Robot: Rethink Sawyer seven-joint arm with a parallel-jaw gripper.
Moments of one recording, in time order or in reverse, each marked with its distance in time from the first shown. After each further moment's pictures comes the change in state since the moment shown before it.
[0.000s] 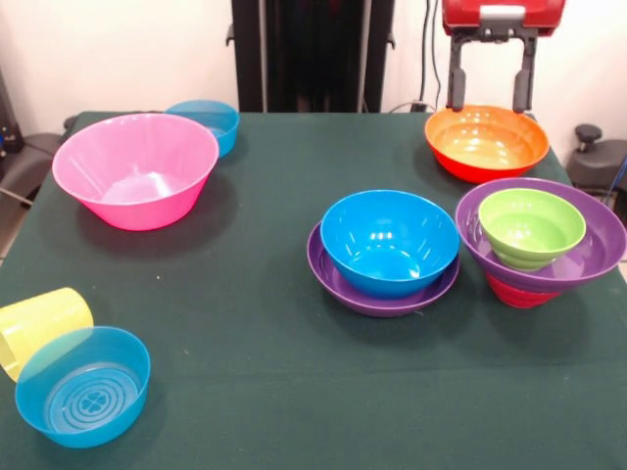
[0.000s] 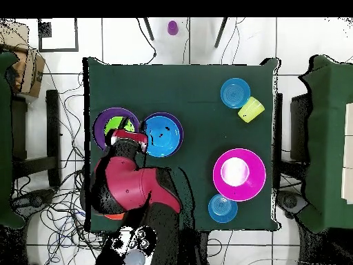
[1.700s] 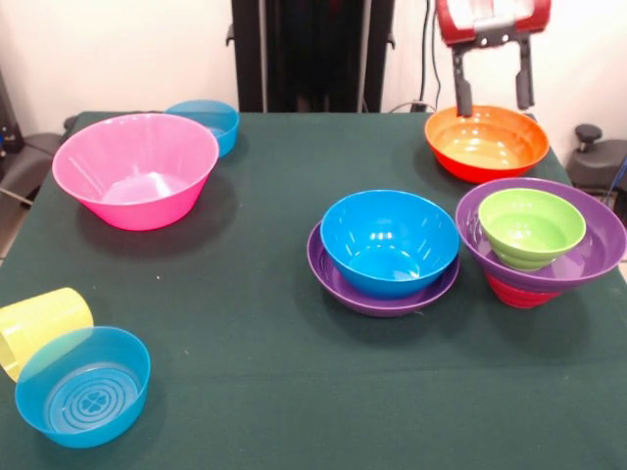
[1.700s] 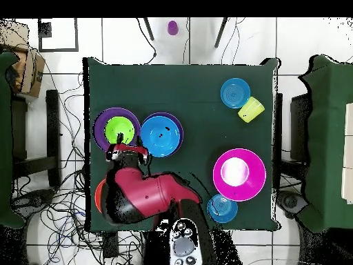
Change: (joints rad) arm -0.331 -0.108 0.382 0.223 -0.118 -0.035 0.000
